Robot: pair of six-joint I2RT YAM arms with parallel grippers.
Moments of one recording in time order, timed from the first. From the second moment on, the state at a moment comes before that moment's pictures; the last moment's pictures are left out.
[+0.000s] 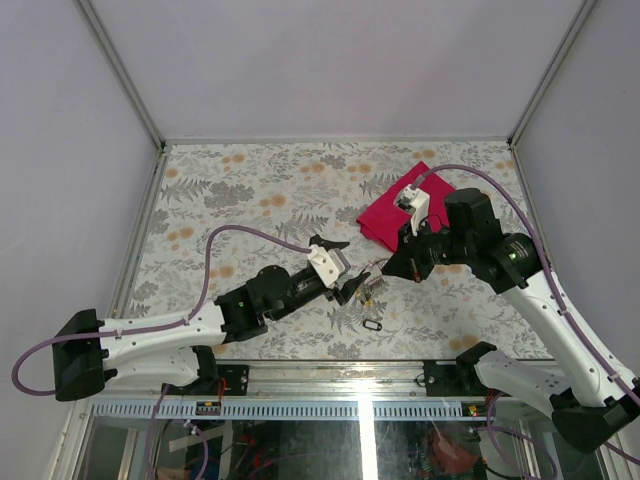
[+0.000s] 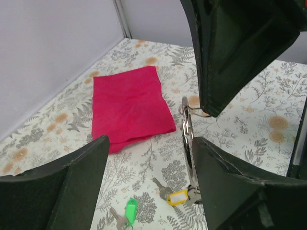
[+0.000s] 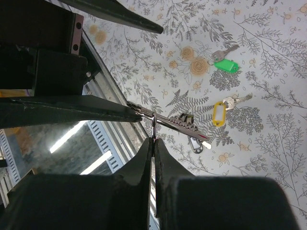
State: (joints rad) left arm -1.18 1.08 0.66 0.44 -0.19 0.17; right arm 0.52 0.99 1.17 -0.88 -0.60 0.05
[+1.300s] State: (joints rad) left arm -1.22 1.14 0.74 0.39 -0.03 0.70; right arm 0.53 0.99 1.17 -0.91 -0.68 0.05
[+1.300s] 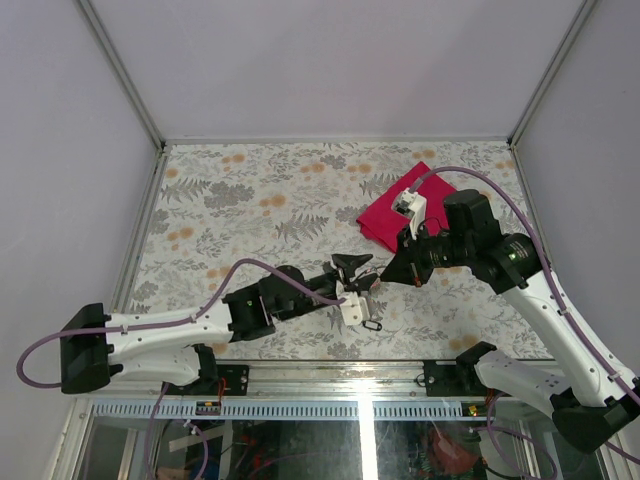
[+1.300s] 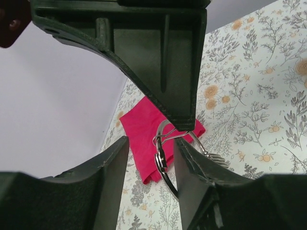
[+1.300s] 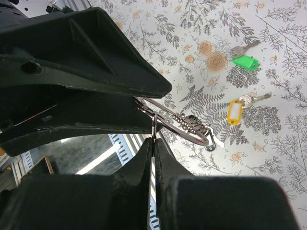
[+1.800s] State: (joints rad) left arm -1.24 1.20 0.79 0.30 -0.03 0.77; right arm 0.53 0.99 1.17 -0.92 -0.67 0.03
